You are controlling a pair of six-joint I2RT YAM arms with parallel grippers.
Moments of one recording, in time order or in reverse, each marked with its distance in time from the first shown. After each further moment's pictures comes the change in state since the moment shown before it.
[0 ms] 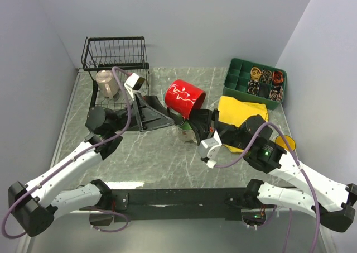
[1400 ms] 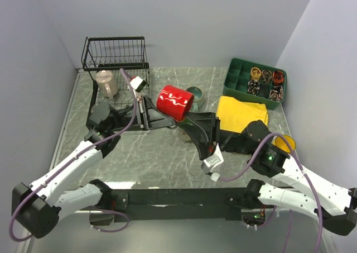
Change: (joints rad) left arm 0.089 0.027 -0.027 -0.114 0.137 0.045; right arm 0.010 -0.062 -0.065 -0.055 -0.094 -0.248
